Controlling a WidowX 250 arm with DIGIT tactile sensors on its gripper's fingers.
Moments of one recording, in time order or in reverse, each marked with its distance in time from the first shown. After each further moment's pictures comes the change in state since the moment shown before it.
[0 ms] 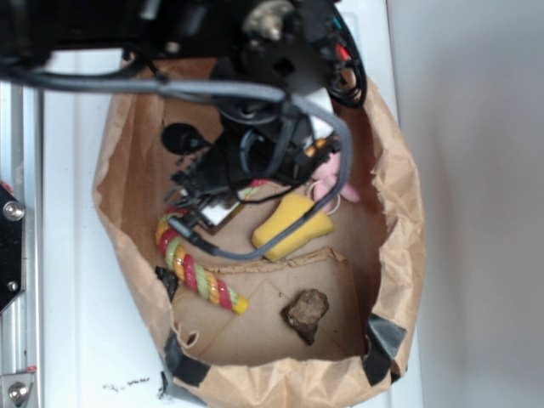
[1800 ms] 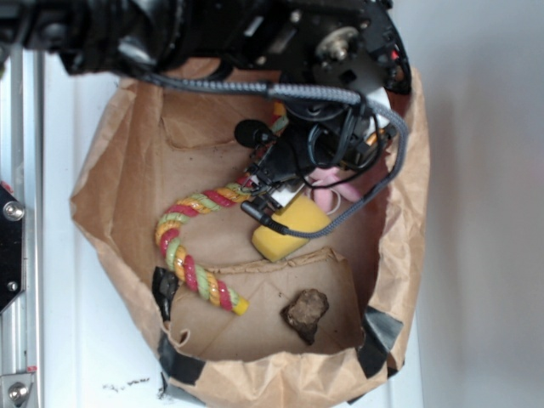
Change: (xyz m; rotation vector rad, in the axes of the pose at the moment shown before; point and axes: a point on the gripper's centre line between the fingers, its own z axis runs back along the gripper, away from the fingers) arm 0.005 0.041 -0.022 0.133 -0.004 0.040
